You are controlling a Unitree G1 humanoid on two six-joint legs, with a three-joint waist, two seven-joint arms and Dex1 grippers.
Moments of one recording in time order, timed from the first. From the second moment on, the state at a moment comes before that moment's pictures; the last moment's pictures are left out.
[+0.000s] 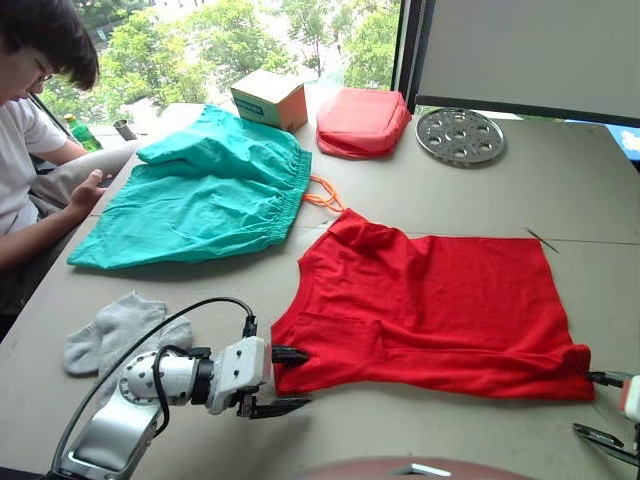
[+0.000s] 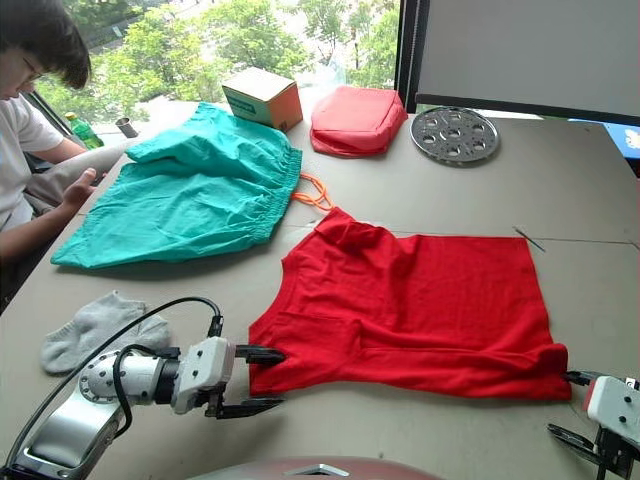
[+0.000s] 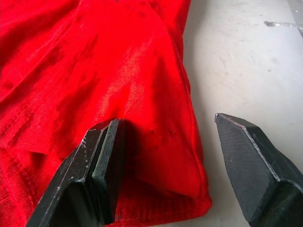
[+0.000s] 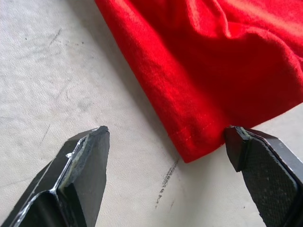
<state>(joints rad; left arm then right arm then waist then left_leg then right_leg) 0.28 0.80 -0.04 -0.31 -0.26 -0.03 -1.21 0.77 -0.81 -0.57 -0.22 0.13 -0.16 1.12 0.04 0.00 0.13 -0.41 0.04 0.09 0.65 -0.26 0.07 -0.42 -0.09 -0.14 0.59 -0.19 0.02</state>
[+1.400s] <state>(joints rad) 0.27 0.82 -0.05 -0.20 -0.28 -0.10 -1.19 0.60 -0.92 -0.45 -0.21 0.16 0.00 1.16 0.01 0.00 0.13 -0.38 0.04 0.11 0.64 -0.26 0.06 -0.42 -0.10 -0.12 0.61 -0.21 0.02</state>
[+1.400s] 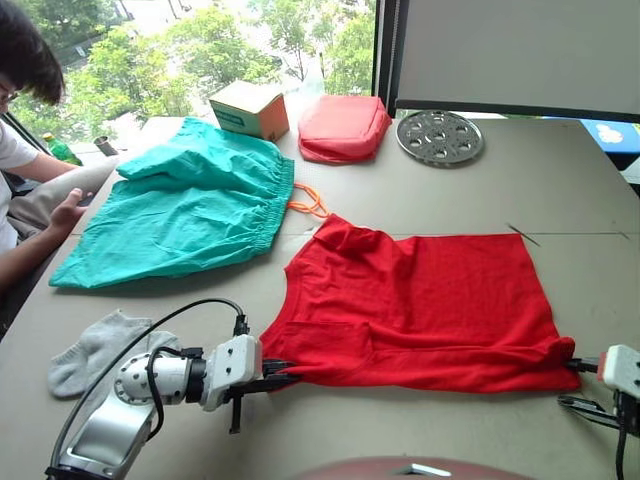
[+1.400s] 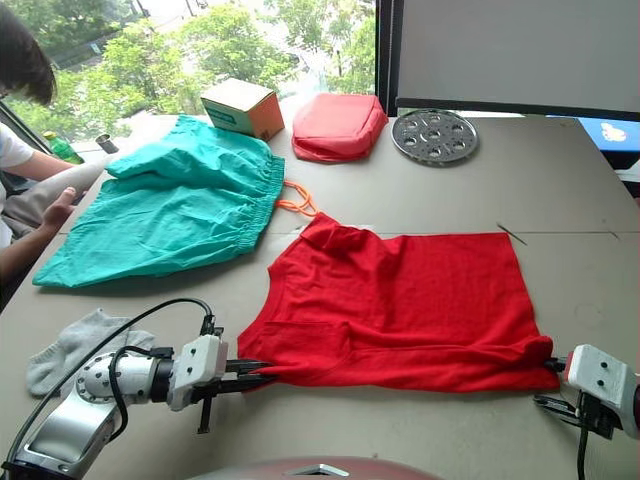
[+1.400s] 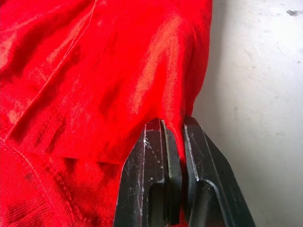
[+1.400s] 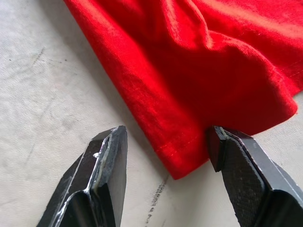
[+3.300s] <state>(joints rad) 0.31 1.04 0.31 -0.43 -1.05 0.60 -1.25 0.91 -0.90 -0.93 -0.35 0.58 0.37 1.42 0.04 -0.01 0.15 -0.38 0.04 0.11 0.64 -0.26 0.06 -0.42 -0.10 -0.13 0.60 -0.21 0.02</state>
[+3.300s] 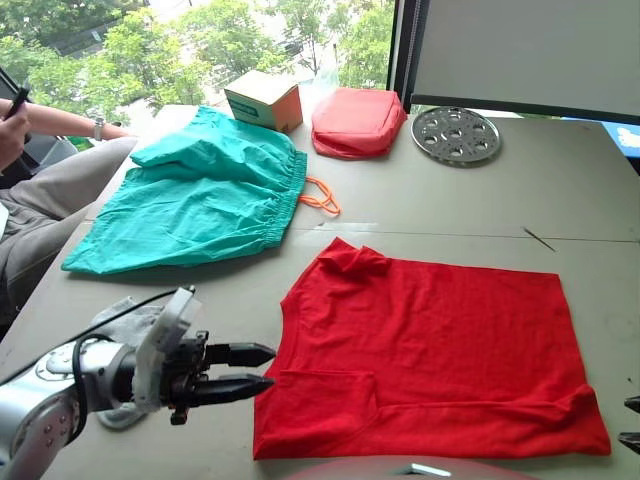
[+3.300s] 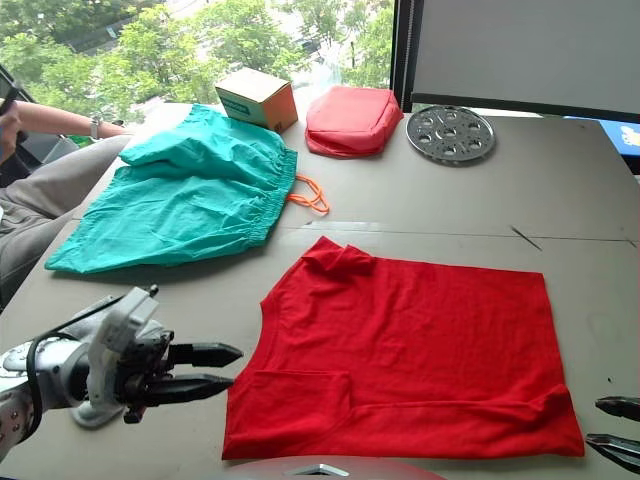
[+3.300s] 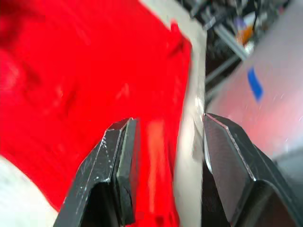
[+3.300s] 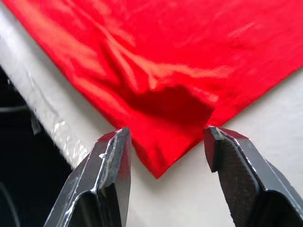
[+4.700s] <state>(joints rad) -0.59 0.46 -0.20 0.07 -0.47 0.91 -0.83 -0.04 -0.80 -0.33 -0.39 0.51 1.06 0.47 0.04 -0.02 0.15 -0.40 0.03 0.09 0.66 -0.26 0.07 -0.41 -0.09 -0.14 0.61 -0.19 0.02</state>
